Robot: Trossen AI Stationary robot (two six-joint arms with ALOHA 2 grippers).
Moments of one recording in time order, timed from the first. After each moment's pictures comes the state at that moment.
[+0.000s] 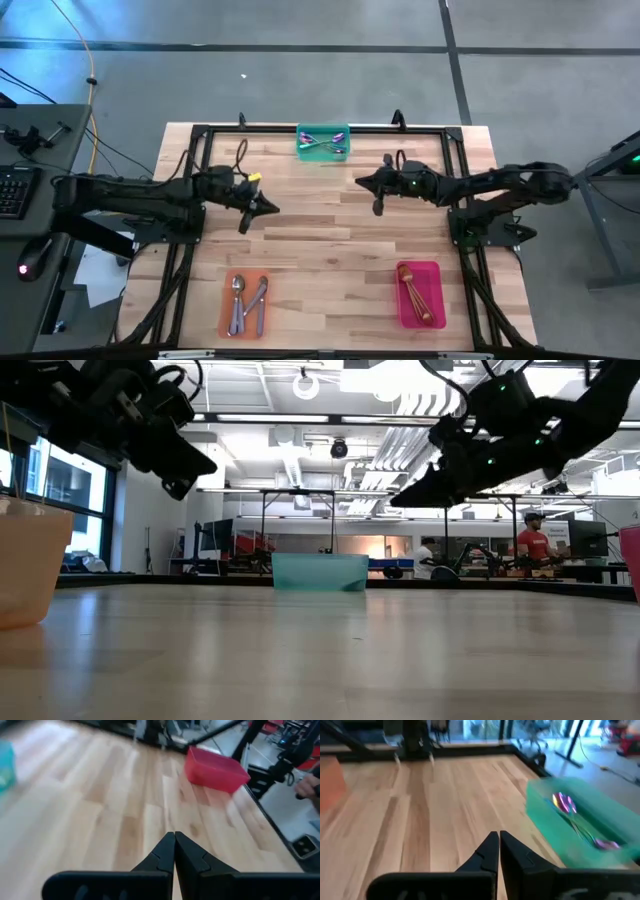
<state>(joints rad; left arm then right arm) 0.21 0.90 0.30 0.23 0.33 -0.18 -0.27 1.32 0.38 0.67 -0.03 -0.06</state>
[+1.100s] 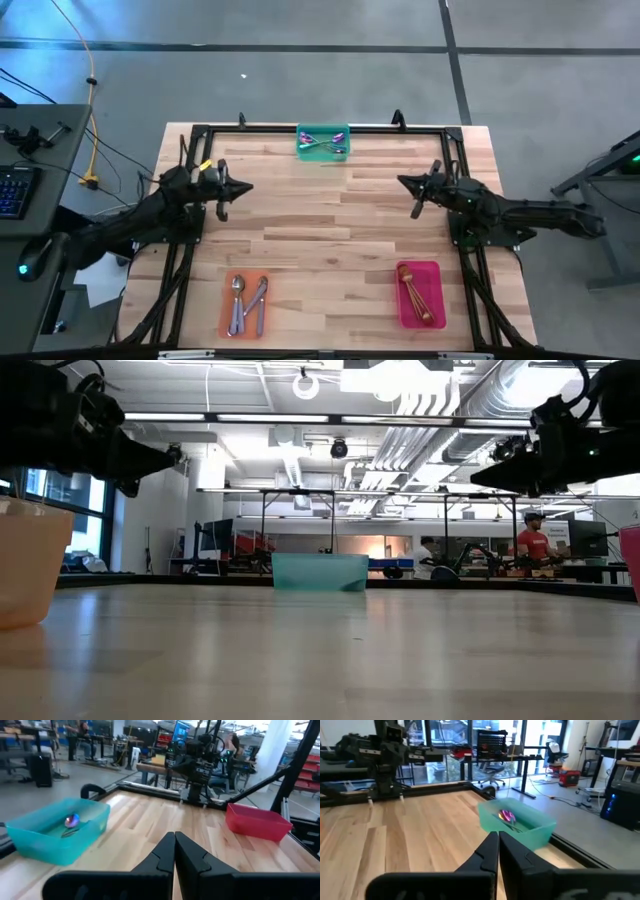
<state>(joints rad) 0.54 0.11 0.01 0.07 0.38 -0.13 -0.21 0.35 0.01 0.31 0.25 -0.02</state>
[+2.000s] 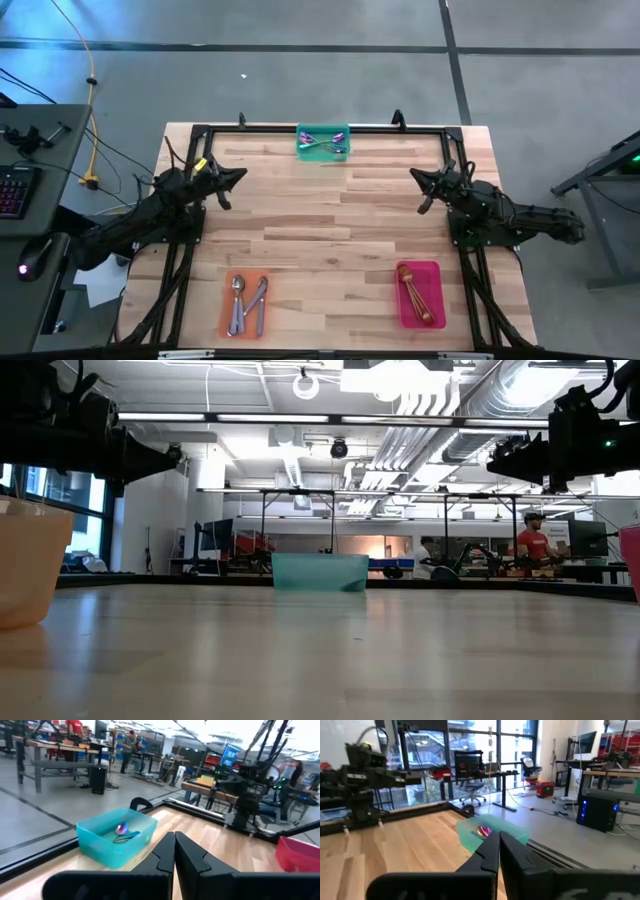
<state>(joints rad) 0.52 0.00 0.01 0.03 0.09 -0.20 -0.14 0.01 0.01 0.07 0.44 -0.01</state>
